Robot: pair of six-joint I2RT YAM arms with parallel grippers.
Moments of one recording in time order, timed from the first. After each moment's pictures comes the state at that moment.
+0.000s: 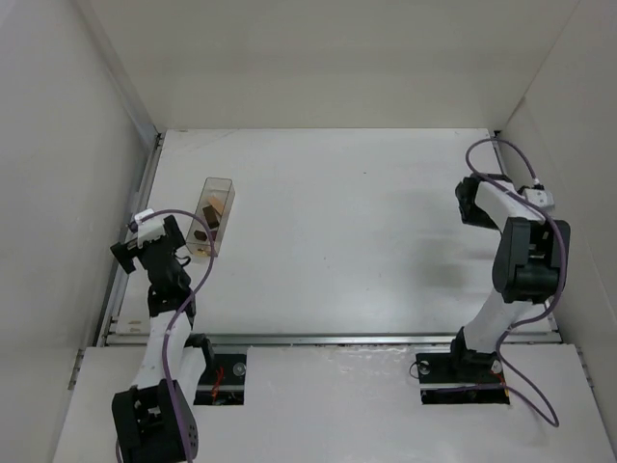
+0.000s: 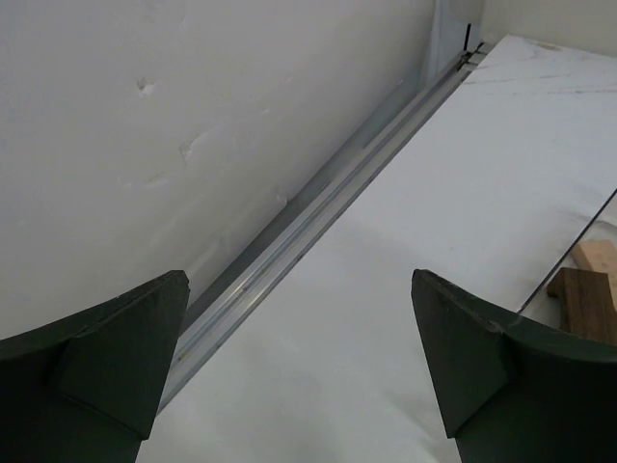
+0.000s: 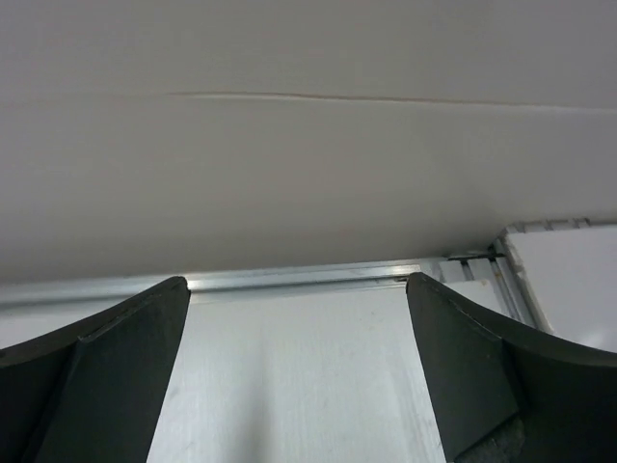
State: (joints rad) left arm 0.20 0.80 0.22 0.53 -0.50 0.08; right arm -0.15 1.76 1.21 -1.33 1.44 1.85
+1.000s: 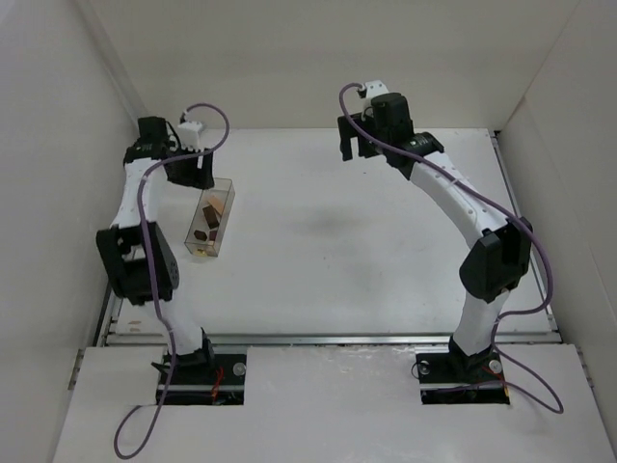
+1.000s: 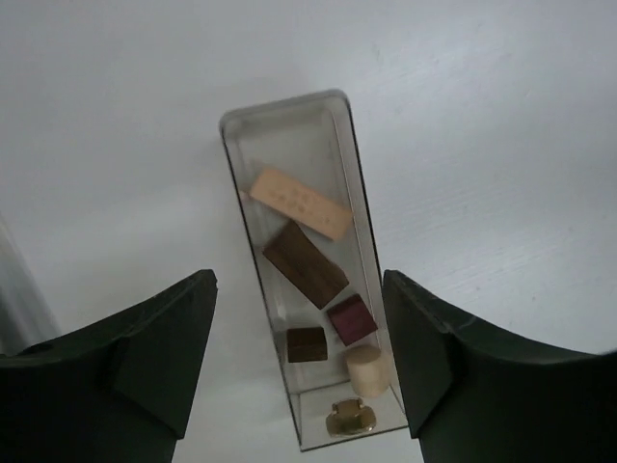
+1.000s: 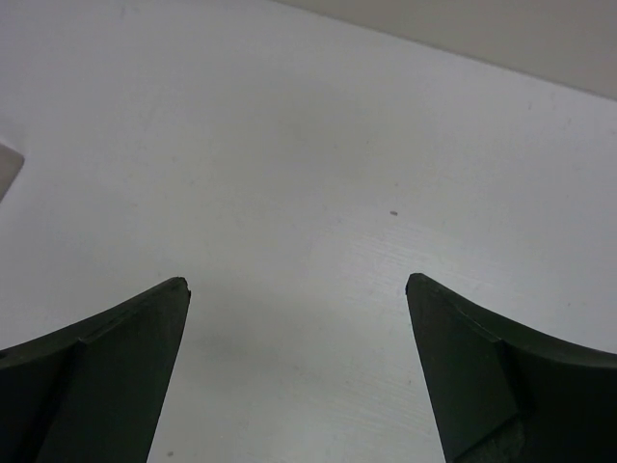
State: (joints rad) left arm 0.17 1.69 1.60 -0.70 0.40 0.37; right arm 0.46 1.85 1.88 -0.48 0.12 0.08
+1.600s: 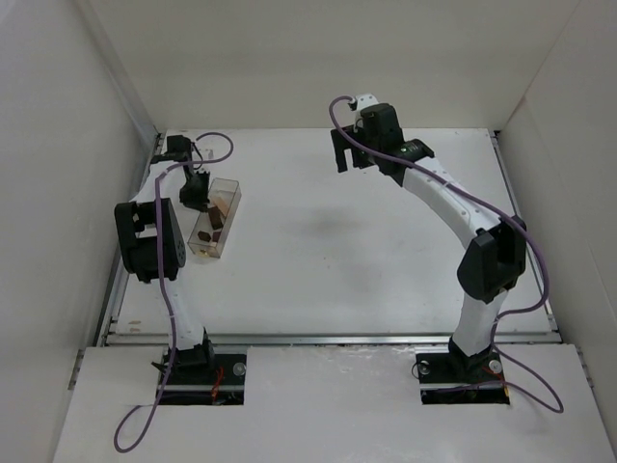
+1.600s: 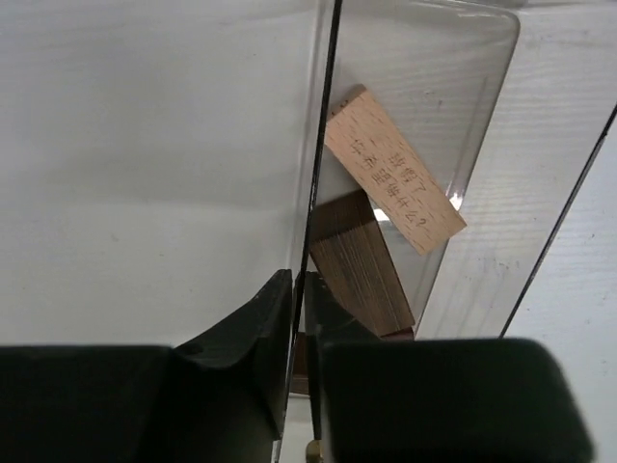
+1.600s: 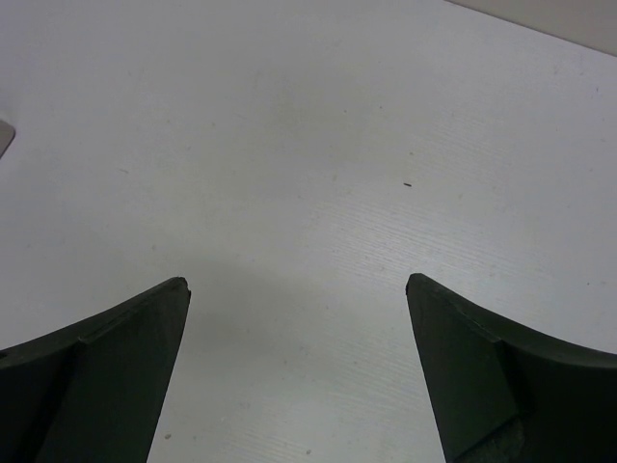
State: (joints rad) left arm 0.11 2.00 1.56 -0.76 0.11 0.15; right arm 0.50 1.85 1.77 -0.49 0.14 0.08
